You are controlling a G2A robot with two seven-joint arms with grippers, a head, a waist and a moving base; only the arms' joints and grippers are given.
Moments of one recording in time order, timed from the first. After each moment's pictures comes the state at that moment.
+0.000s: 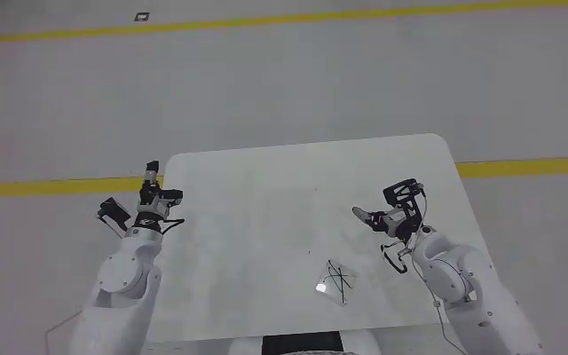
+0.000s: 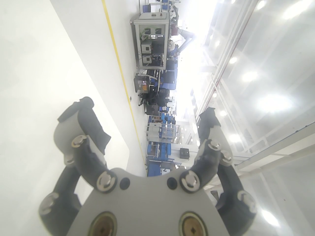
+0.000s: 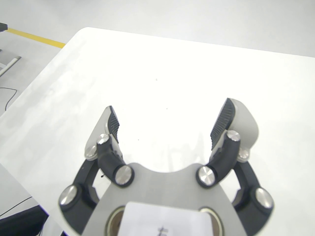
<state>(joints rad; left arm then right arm) 1.73 -1.15 -1.60 -1.80 -0.42 0.00 0.00 -1.76 -1.09 1.45 -1.97 -1.02 -0.15 0.44</state>
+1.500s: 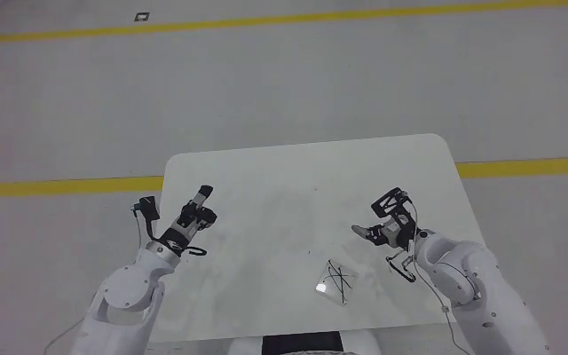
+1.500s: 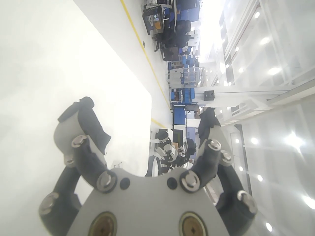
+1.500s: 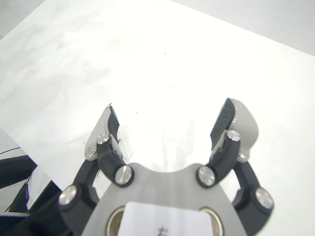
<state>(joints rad) 1.83 -1.12 -1.58 -1.90 -0.19 -0.02 -0.38 -1.76 -1.07 1.47 -1.99 -1.10 -0.33 0.60</state>
